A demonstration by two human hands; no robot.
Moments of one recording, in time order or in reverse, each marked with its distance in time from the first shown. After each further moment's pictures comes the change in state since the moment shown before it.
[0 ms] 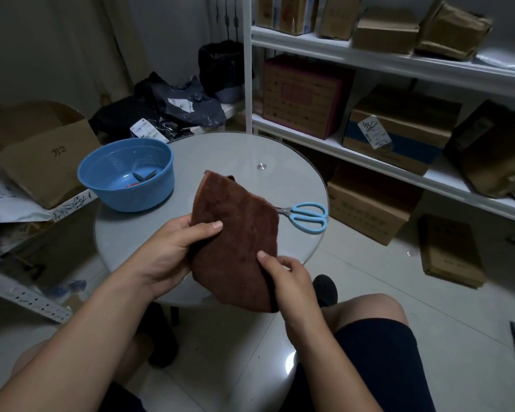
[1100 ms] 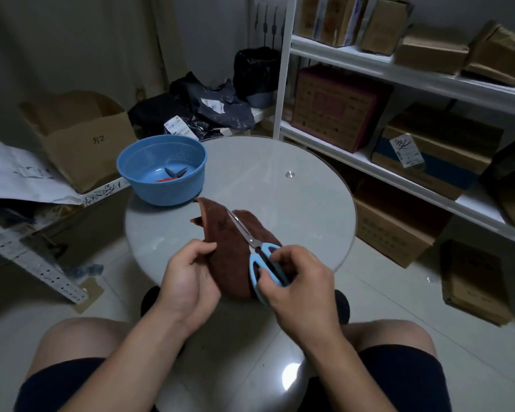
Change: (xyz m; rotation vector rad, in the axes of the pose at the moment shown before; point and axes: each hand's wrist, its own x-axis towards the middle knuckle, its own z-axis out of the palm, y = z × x) left_hand -0.019 -0.037 -0.009 -0.648 0.112 0.009; right_hand -0.022 -0.020 0.021 -0.561 0.100 -0.814
